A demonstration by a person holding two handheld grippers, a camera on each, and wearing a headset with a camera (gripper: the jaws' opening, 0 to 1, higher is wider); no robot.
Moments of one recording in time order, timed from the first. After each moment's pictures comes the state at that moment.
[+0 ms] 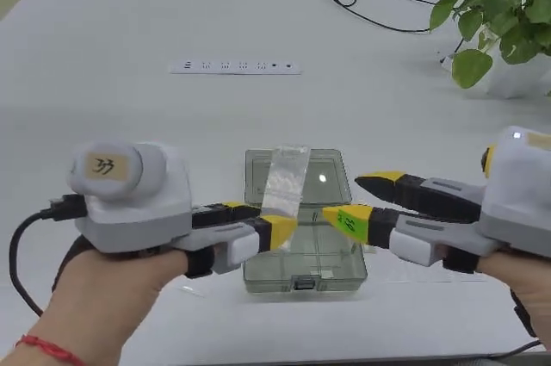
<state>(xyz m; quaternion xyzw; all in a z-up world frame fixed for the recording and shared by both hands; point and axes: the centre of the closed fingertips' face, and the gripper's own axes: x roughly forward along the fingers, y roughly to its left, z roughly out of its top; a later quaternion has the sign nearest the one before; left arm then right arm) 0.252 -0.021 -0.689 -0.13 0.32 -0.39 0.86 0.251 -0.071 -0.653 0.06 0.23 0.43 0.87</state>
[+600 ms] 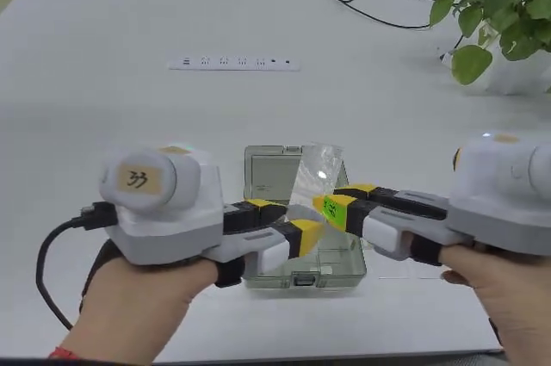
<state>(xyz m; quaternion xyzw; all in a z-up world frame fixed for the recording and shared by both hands) 0.243 -0.044 -0.685 -0.12 0.30 -0.41 0.85 0.251 -0.058 -0.665 0.11 0.27 0.39 0.87</state>
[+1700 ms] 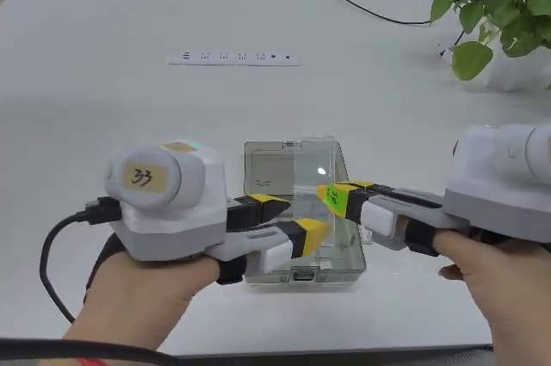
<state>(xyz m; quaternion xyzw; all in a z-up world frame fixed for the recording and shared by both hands) 0.240 -0.045 -0.686 -0.10 0.29 -0.43 0.85 0.251 -0.057 -0.662 0.16 0.30 0.35 0.87</state>
